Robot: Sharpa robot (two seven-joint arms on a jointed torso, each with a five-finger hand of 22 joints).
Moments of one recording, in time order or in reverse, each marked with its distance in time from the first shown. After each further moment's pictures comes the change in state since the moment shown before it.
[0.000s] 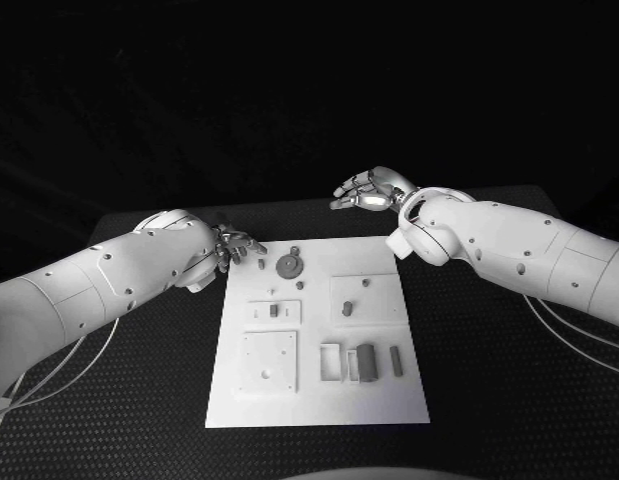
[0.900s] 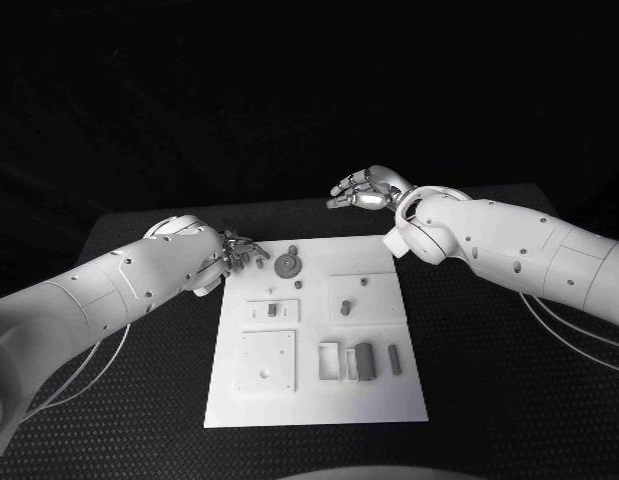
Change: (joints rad) left arm -0.029 0.075 0.000 -0.105 -0.017 0.030 0.013; left_hand 0.001 0.025 0.000 0.000 0.000 -0.003 -0.004 0.008 -0.004 0.004 0.003 0.000 -0.015 -0.002 0.002 0.000 -0.003 -0.001 0.004 0.004 -0.004 -0.002; right arm 0.000 0.002 0.000 0.002 0.003 -0.001 0.001; right_hand 0.000 0.000 0.000 0.000 0.000 0.000 0.000 0.000 -0.001 0.000 0.000 0.000 0.000 0.000 0.000 0.000 0.000 0.000 0.000 0.000 0.000 0.002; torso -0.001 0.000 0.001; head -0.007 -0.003
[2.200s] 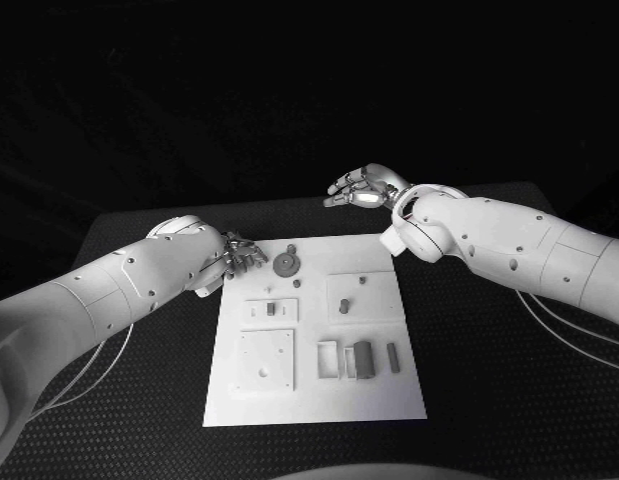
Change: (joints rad) left arm -0.005 0.019 0.001 -0.020 0.026 0.037 0.017; left_hand 0.044 0.054 0.090 0.007 0.000 0.031 -0.012 0.037 -0.011 0.026 -0.010 0.005 -0.033 0.018 -0.008 0.004 -0.004 0.000 0.024 -0.002 0.000 0.012; right arm 0.000 0.004 0.000 -0.001 0.000 0.000 0.000; right_hand 0.000 0.000 0.000 0.000 0.000 0.000 0.000 0.000 -0.001 0.000 0.000 0.000 0.000 0.000 0.000 0.000 0.000 0.000 0.000 0.000 -0.004 0.001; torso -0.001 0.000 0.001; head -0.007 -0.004
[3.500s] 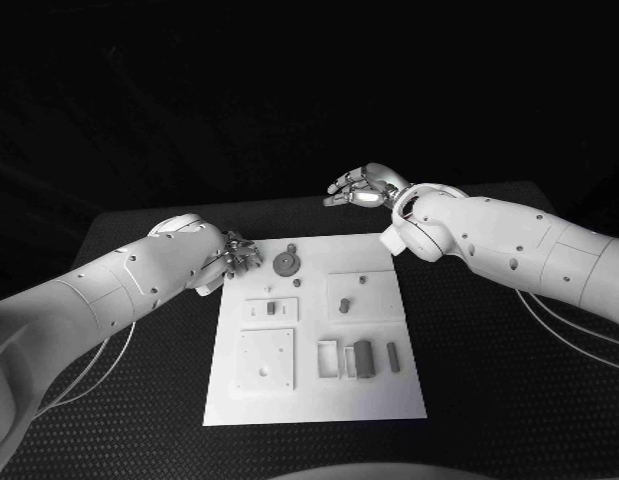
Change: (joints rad) left arm 0.000 0.014 0.000 -0.025 0.013 0.013 0.004; left_hand 0.071 0.030 0.096 0.009 0.000 0.013 -0.005 0.021 -0.010 0.016 -0.009 0.013 -0.023 0.021 -0.010 0.020 0.000 0.000 0.022 -0.012 0.008 0.027; right arm 0.000 0.000 0.000 0.000 0.000 0.000 0.000; right_hand 0.000 0.000 0.000 0.000 0.000 0.000 0.000 0.000 -0.001 0.000 0.000 0.000 0.000 0.000 0.000 0.000 0.000 0.000 0.000 0.000 0.000 0.003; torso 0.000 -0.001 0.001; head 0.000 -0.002
